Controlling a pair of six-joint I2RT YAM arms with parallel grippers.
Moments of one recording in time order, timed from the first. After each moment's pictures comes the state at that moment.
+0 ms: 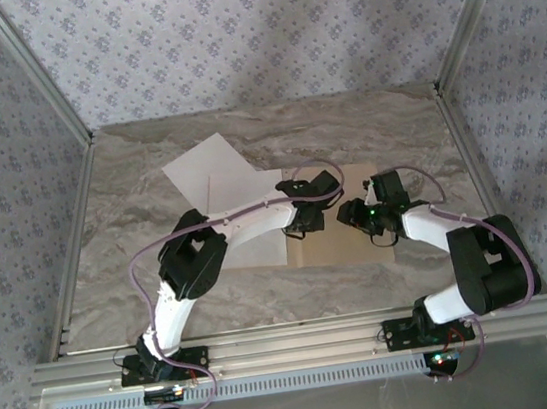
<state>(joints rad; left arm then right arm) -1.00 2.16 1.71 -0.83 -0.28 -0.82 0.21 1.41 0.57 -0.08 -0.40 0.66</state>
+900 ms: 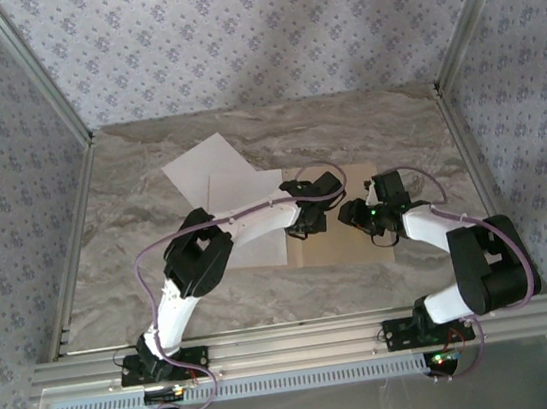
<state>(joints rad) -1.00 2.20 1.74 -0.85 -0.25 -0.83 0.20 1.41 0.57 -0.09 -0.40 0.66</state>
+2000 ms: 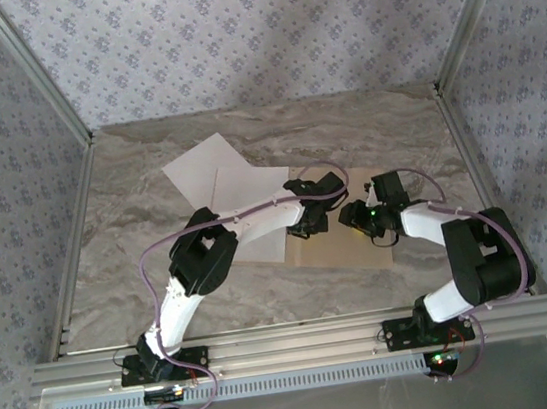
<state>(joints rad) -1.01 2.24 1.80 -0.89 -0.25 -0.84 0.18 1.49 0.59 -0.09 -0.41 0.66</state>
